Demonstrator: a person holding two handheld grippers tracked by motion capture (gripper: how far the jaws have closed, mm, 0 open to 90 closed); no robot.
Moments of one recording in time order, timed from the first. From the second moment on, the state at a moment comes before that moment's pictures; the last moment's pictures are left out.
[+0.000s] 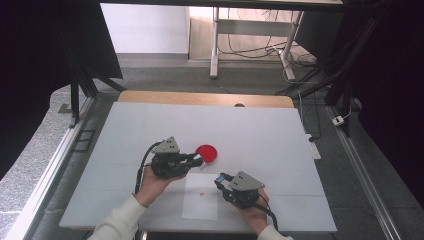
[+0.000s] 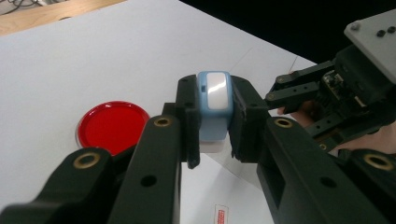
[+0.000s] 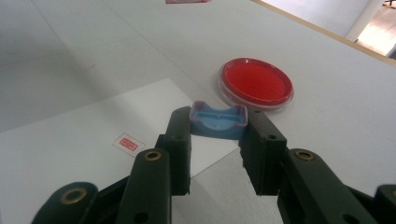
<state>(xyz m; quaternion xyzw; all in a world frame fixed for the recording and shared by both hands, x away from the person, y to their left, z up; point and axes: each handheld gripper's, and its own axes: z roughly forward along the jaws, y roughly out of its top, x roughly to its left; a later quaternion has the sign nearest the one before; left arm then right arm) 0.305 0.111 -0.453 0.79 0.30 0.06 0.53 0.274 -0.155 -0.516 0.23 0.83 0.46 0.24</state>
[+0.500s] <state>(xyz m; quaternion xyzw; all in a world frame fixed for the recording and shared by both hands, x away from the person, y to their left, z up) 0.302 0.102 -0.452 0.79 0.30 0.05 0.54 0.280 -0.137 -0.518 0.23 0.82 0.46 0.24</state>
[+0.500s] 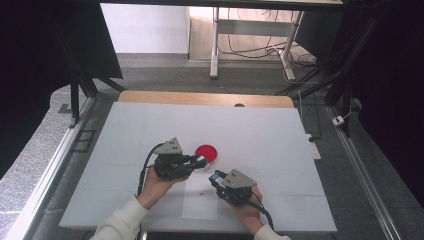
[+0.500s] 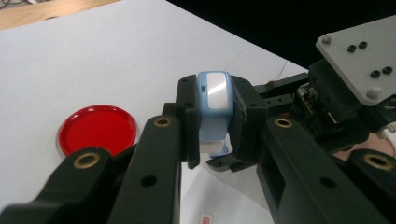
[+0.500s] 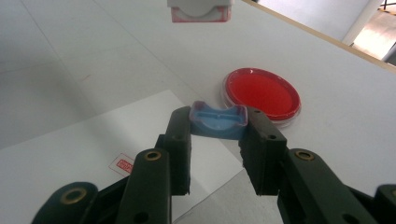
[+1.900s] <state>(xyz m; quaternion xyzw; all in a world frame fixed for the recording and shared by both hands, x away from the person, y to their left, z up) 0.301 0.086 -0.464 0.79 0.31 0.05 0.53 0.280 -0.127 -0.515 0.25 0.80 0.48 0.26</state>
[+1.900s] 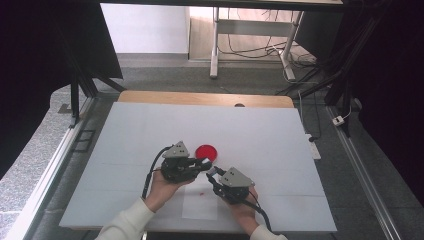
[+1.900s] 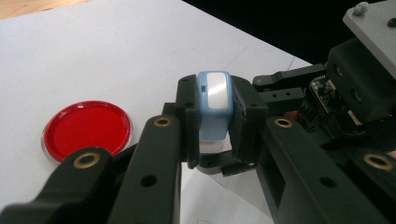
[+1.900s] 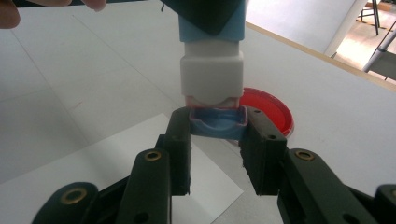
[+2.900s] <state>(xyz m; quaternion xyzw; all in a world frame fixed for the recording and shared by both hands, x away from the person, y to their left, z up) 0.302 0.084 -0.467 0.79 0.30 0.05 0.53 0.280 -0.125 -0.516 0.25 0.80 0.49 0.27</state>
